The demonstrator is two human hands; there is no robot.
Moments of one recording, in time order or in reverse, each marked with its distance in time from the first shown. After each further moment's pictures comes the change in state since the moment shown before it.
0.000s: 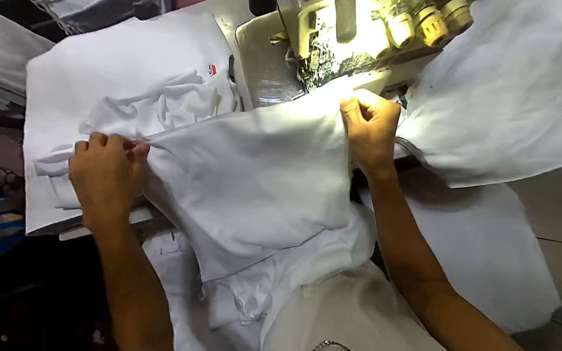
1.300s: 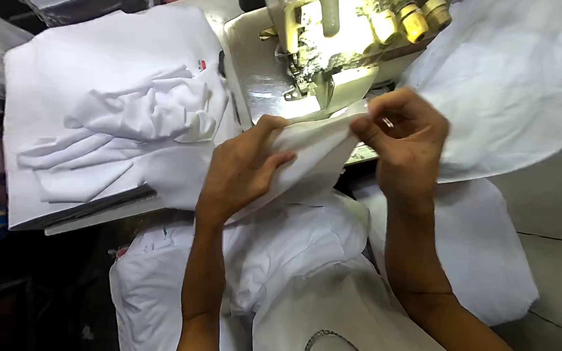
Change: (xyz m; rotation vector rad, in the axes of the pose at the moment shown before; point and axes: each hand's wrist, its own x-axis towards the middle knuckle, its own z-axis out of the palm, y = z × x) left_hand -0.013 0.185 0.008 -0.721 -0.027 0.551; right_hand -0.025 -0.034 -0.047 0.346 -0.084 -0.150
